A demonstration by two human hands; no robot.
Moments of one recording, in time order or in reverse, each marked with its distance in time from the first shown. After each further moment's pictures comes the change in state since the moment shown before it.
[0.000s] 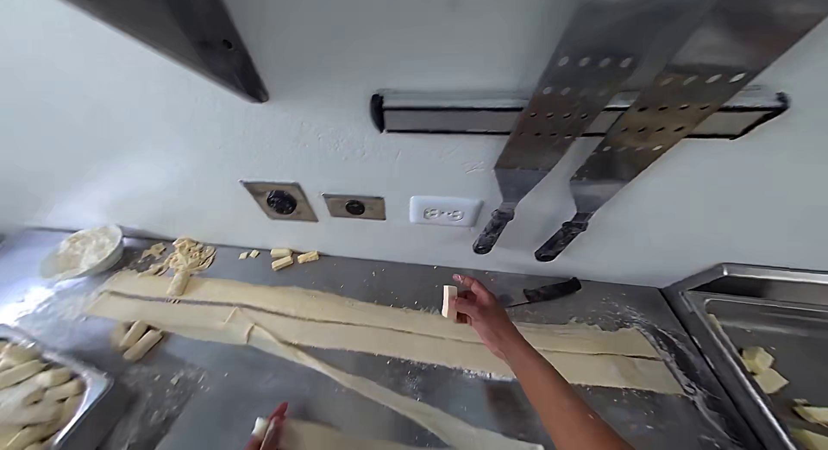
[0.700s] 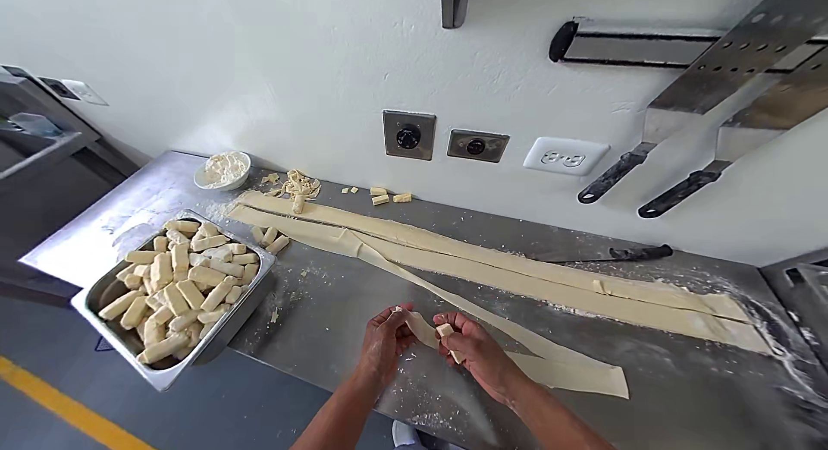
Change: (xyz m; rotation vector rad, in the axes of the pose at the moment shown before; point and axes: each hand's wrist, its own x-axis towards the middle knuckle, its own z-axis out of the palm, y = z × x) left_hand -0.017 0.051 -0.034 -0.296 -0.344 -0.227; right_hand -0.189 0.005 0.208 0.017 -0.366 0.195
